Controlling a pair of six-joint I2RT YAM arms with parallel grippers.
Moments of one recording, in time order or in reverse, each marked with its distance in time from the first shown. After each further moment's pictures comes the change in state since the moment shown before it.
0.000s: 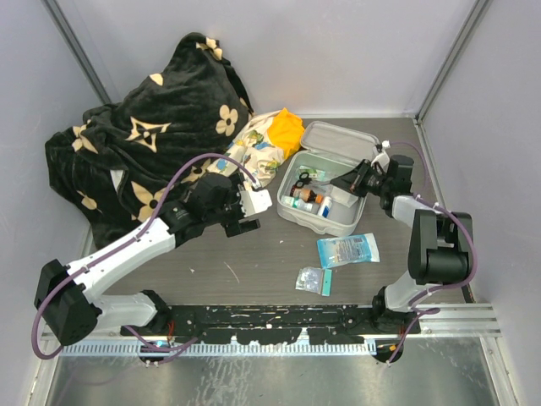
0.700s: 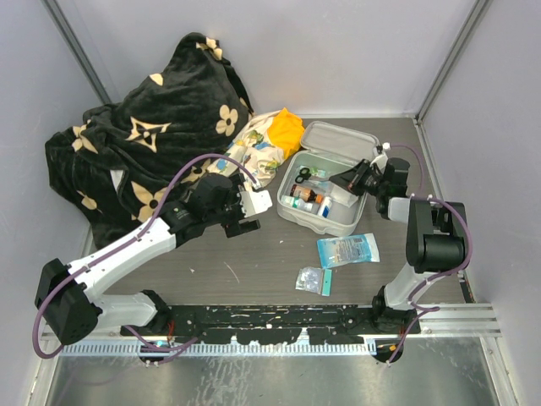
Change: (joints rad) left arm 0.000 0.005 -0.003 0.000 0.000 0.000; right arm 0.005 0.104 -0.039 0.257 0.043 0.131
